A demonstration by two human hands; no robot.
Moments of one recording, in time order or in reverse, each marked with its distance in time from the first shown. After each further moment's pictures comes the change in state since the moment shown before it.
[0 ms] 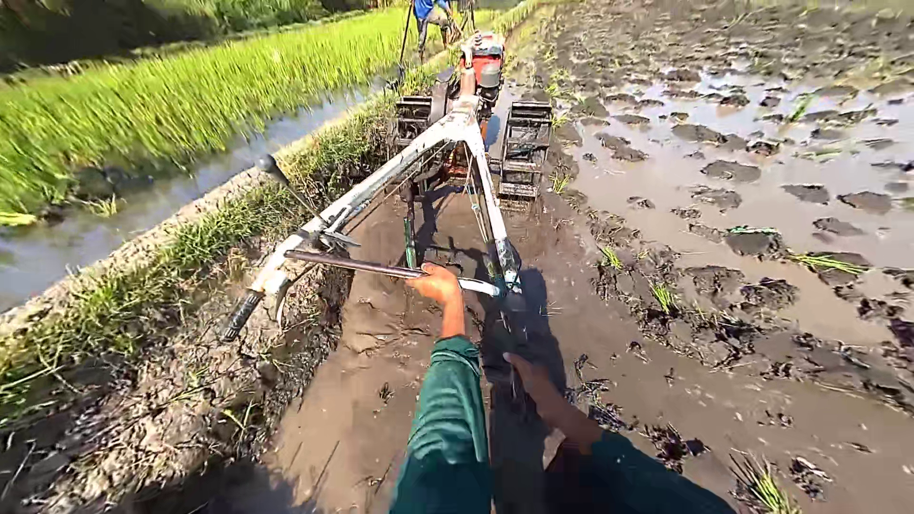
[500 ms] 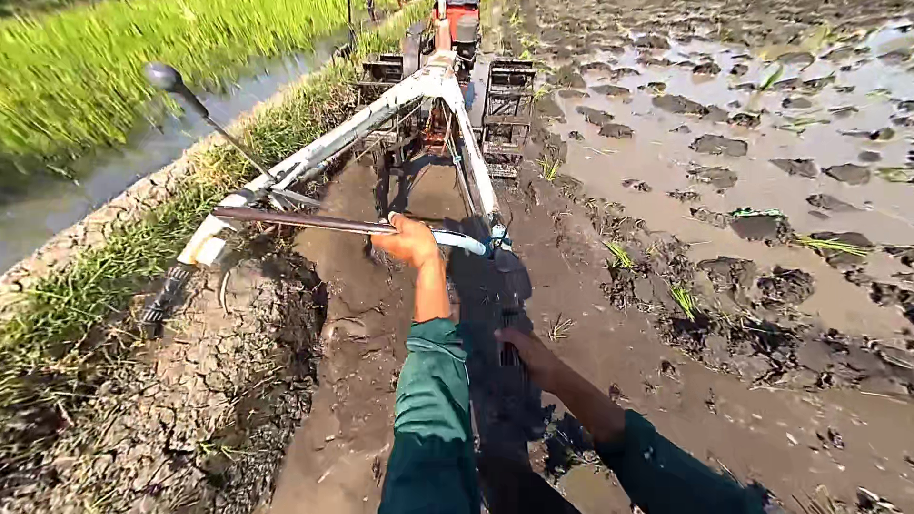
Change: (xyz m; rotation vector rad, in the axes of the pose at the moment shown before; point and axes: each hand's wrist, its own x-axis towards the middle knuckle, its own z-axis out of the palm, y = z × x) left_hand 0.207 0.043 0.210 -0.174 -0.025 0.087; right_hand 0.223 -0.164 0.057 0.125 -0.152 -0.002
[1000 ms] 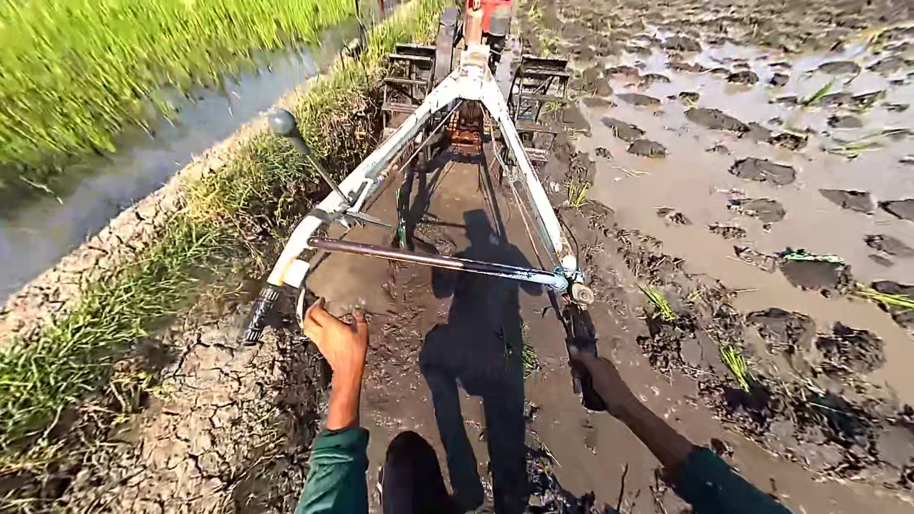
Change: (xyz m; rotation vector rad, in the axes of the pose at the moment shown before) left_hand 0.286 -0.054 0.002 0.795 -0.211 0.452; right_hand 0.215 -0.112 -0.068 -0.023 0.324 0.054
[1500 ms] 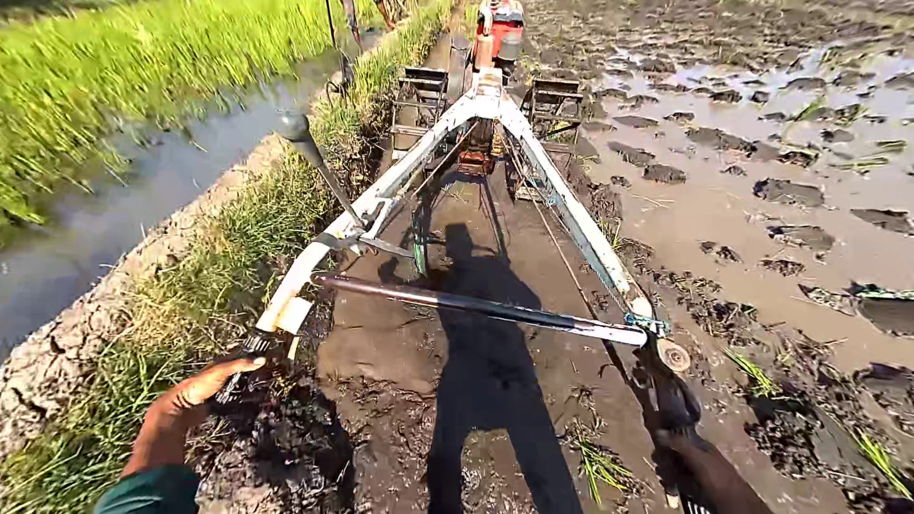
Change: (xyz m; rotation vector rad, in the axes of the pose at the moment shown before) left_hand 0.539 -0.142 0.044 -0.259 -0.963 -0.331; right_hand 0.127 -0.224 0.195 0.045 0.145 0.101
